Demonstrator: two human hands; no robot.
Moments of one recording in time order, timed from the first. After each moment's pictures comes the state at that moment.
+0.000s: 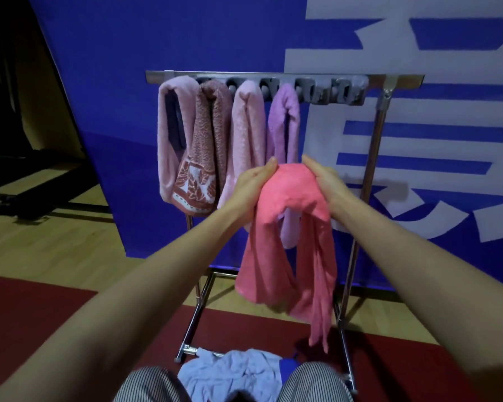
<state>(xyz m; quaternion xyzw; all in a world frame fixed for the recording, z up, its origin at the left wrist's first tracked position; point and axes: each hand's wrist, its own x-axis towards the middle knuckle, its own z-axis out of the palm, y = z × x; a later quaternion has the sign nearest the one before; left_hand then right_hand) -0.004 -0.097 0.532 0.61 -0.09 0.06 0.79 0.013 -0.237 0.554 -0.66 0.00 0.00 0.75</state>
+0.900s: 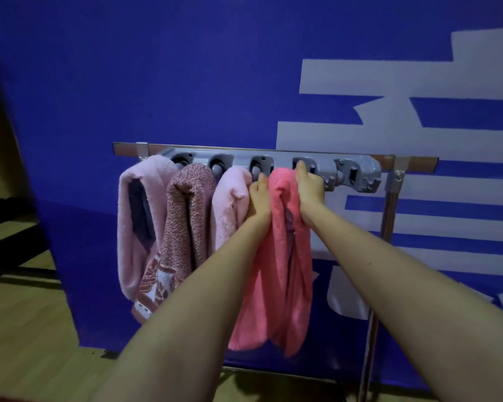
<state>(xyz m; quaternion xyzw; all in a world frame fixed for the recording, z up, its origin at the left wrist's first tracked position) 0.202 -0.113 0.618 0.73 0.06 0.21 0.65 0.202 -0.196 0.649 -0.75 0.03 -0.21 0.63</state>
